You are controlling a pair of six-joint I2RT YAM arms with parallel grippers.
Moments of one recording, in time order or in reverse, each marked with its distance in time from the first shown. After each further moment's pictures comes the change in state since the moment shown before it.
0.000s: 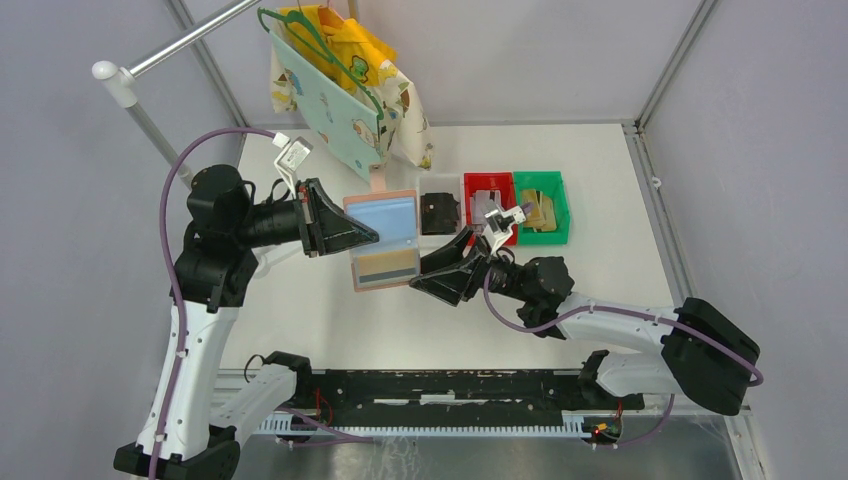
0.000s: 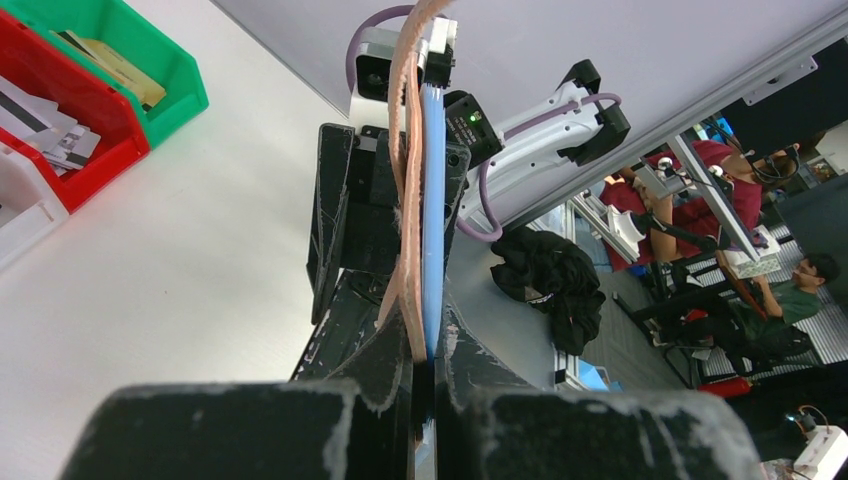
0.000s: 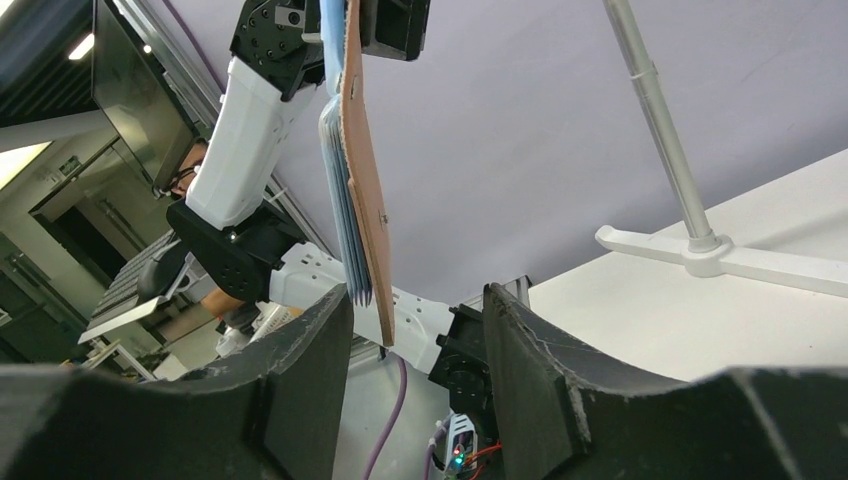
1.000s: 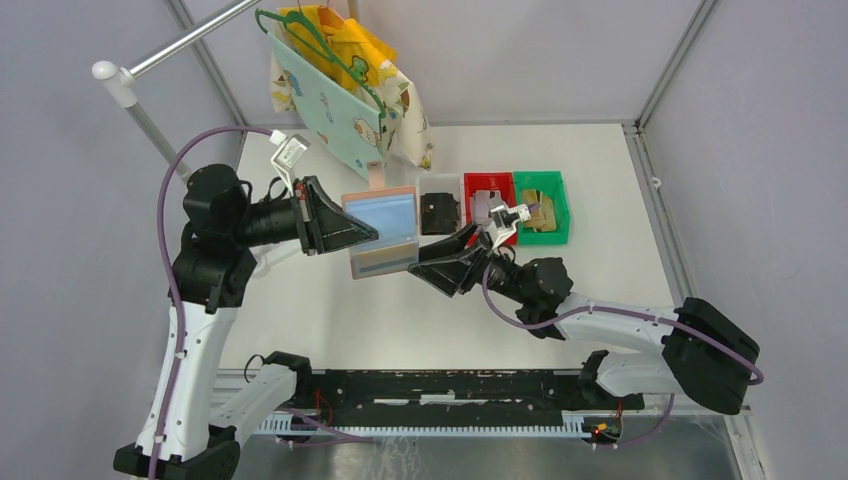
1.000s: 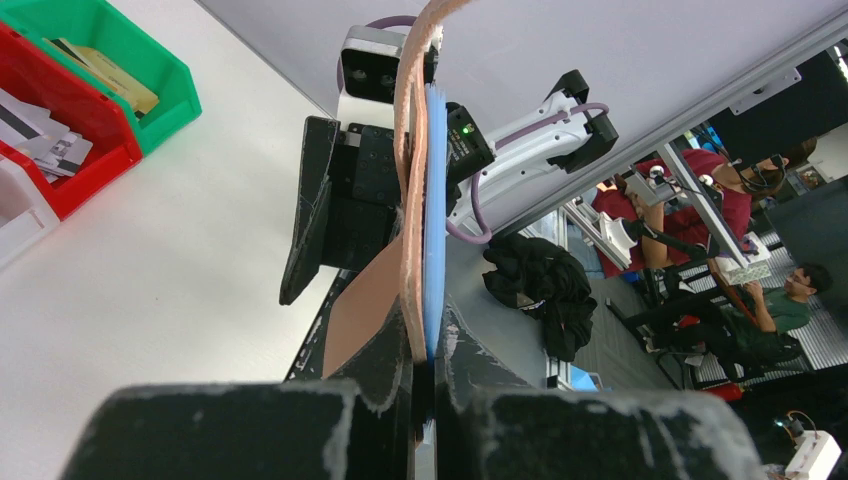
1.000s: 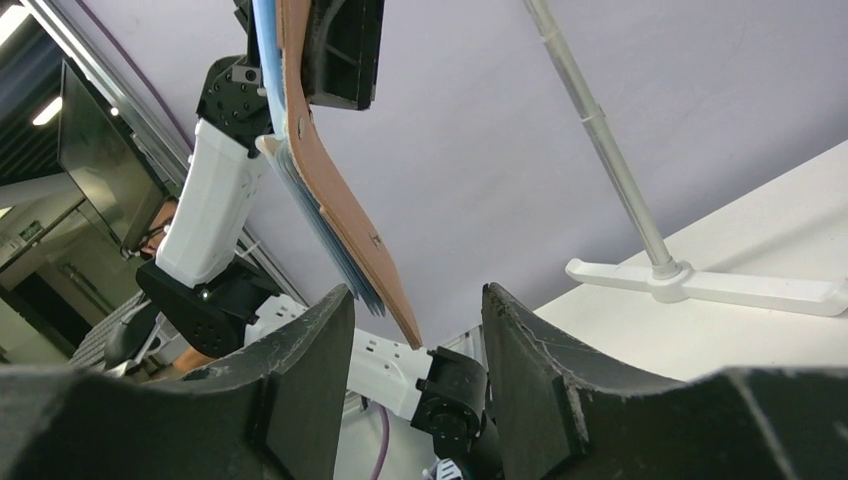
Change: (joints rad) left arm 0.000 0.000 0.011 0.021 -0.001 -0.042; right arm 0.011 0.000 0.005 -0.003 0.145 -0.010
